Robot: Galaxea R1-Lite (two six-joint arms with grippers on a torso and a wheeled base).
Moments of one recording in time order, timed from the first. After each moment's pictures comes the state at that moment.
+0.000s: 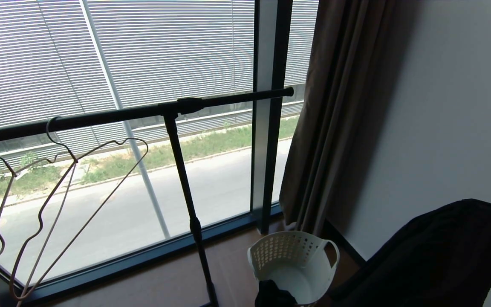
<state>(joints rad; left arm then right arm) -0.01 0.00 -0.04 0.12 -0.19 0.12 0.48 0.95 -0.45 -0.26 -0.30 -0.54</state>
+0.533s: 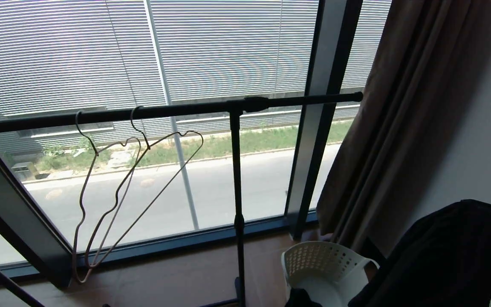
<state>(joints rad) -0.01 0.00 -0.04 0.12 -0.18 0.12 0.48 0.95 -0.45 -0.26 -0.30 -0.54</state>
